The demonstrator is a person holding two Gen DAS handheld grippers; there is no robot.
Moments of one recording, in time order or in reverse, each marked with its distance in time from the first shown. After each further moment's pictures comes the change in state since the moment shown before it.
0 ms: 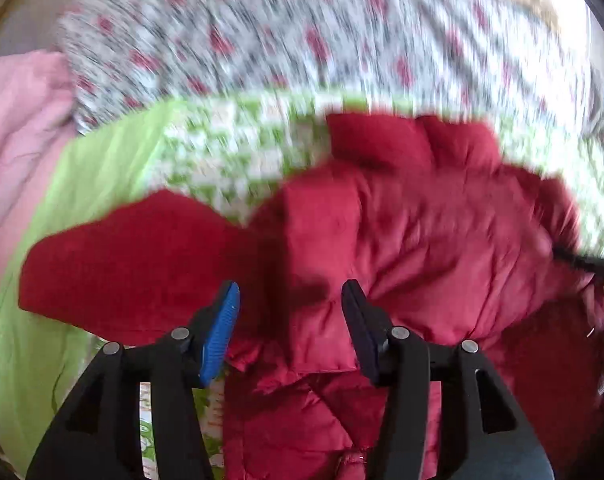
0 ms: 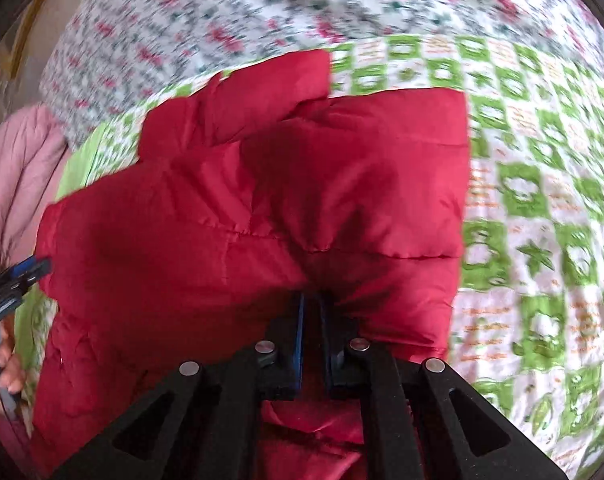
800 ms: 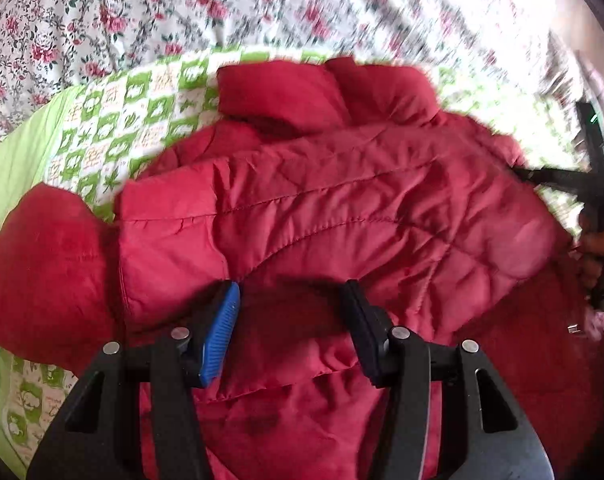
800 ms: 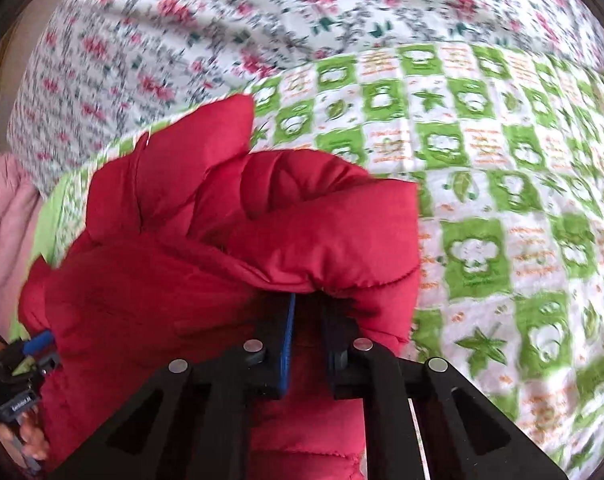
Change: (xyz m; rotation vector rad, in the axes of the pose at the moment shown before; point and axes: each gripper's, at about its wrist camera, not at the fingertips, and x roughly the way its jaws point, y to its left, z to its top) left arm 0.057 -0.063 -0.023 0.119 0.112 -0.204; right arm 0.004 -0.045 0.045 0.091 -0.059 -0.047
